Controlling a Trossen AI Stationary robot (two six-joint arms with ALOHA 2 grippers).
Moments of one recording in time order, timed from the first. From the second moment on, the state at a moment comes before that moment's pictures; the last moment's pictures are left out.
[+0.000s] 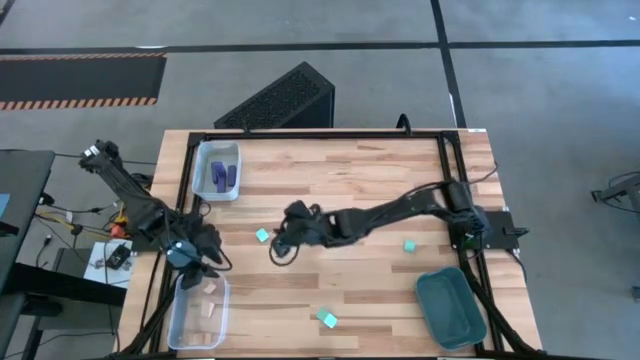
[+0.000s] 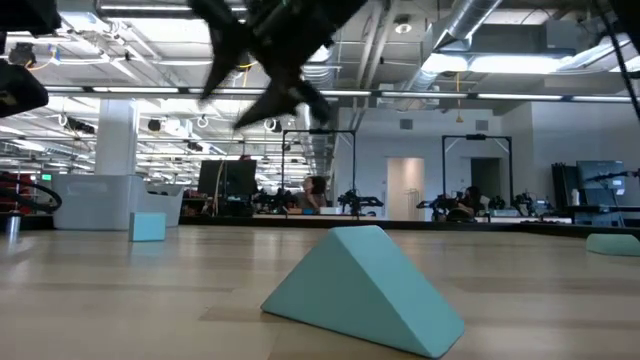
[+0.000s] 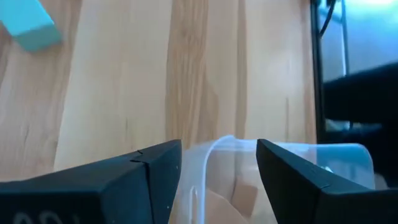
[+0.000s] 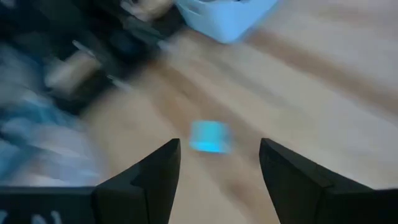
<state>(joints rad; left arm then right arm) -0.77 0.66 0.53 -0.78 -0.10 -0.90 0.17 2.13 1.71 -0.26 0.44 0.82</state>
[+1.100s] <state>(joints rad) -0.88 0.63 0.53 -0.78 -0.25 -1.16 0.08 2.56 2.05 -0.18 0.26 0.34</state>
